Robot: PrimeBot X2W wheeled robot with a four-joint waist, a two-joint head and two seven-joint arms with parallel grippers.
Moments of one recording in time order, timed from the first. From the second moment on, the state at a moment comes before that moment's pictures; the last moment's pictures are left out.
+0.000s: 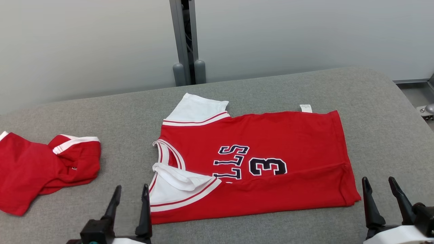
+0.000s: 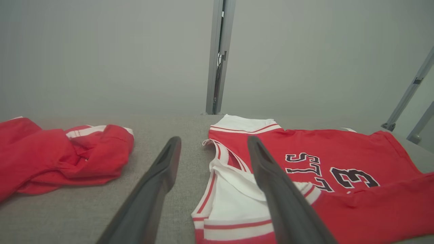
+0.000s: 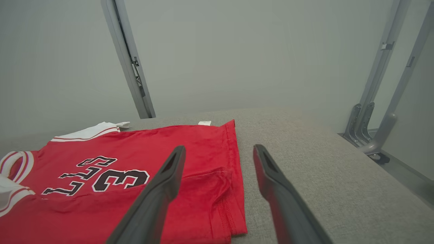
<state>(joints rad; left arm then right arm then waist) 0.07 0.05 -0.15 0.17 -0.24 0.07 -0.26 0.02 -0.10 -0.06 0.27 0.21 0.13 -0.26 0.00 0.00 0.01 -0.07</state>
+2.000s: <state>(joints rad) -0.15 0.07 -0.30 0.61 -0.36 0.09 -0.09 -0.32 -0.23 0.33 0.83 0.86 0.13 -0.17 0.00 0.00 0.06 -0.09</state>
